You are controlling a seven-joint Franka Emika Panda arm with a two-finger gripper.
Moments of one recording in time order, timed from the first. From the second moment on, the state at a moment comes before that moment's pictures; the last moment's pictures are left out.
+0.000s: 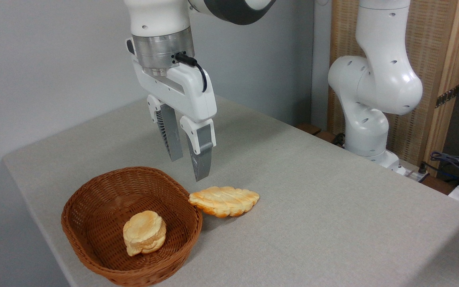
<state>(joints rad) -0.10 -0.05 0.06 -1.79 0.00 1.77 0.78</state>
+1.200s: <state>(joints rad) -0.10 -0.14 0.06 -2.05 0.00 1.87 0.89</state>
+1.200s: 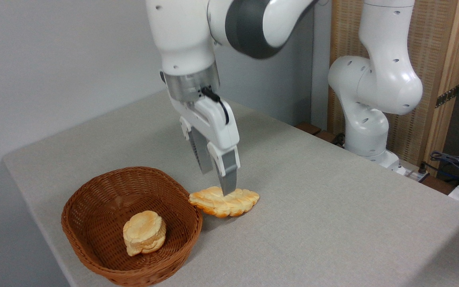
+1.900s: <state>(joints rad) -0.10 -0.13 0.06 -2.16 0.00 1.97 0.90</state>
